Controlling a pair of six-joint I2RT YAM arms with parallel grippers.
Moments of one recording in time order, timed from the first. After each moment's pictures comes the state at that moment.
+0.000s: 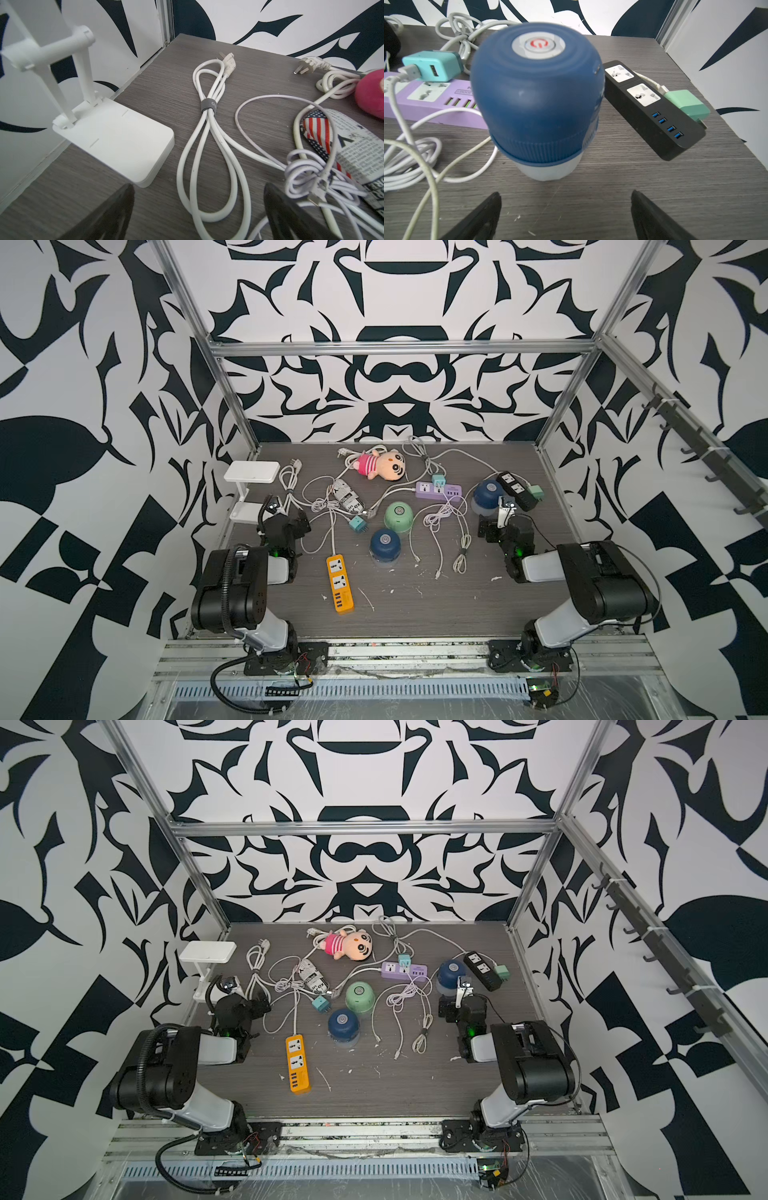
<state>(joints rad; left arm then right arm) 0.05 1.56 0.35 0.83 -0.20 -0.15 0.07 1.58 0.33 0.81 0.11 0.01</state>
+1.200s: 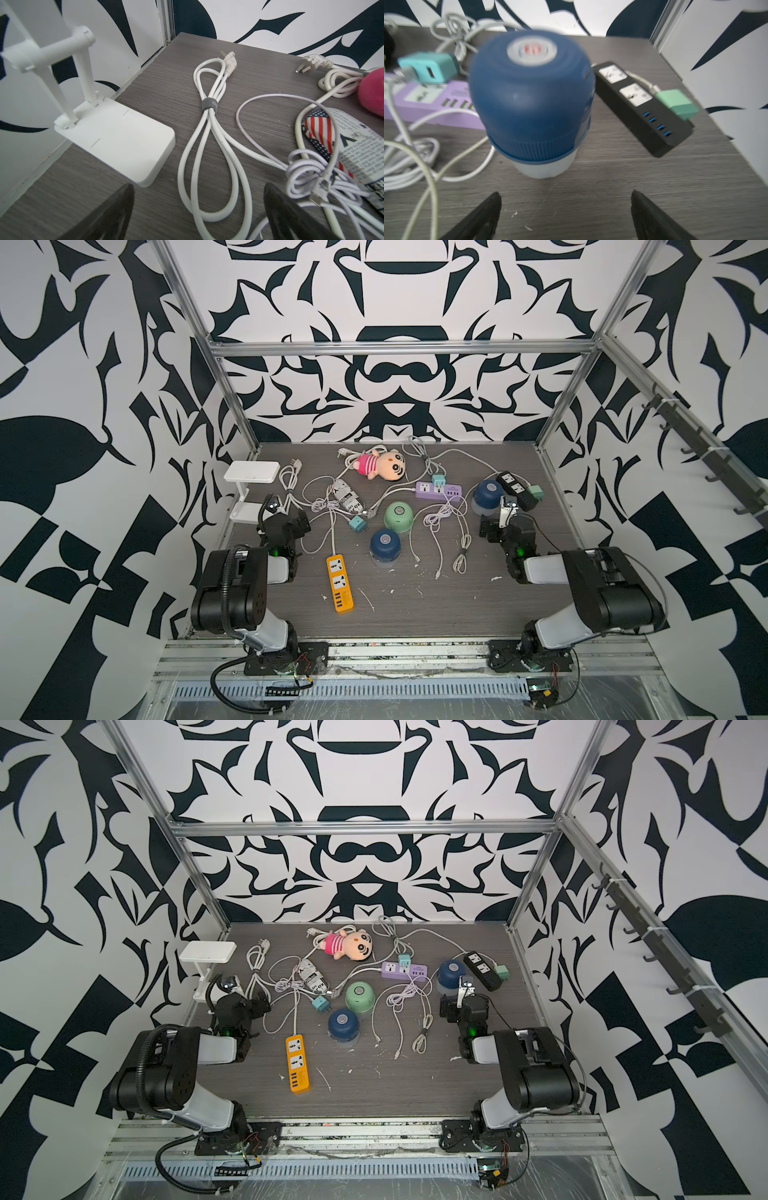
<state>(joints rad) 0.03 1.53 0.39 0.71 -0.23 -0.14 0.07 1.43 0.33 0.68 0.15 0.02</state>
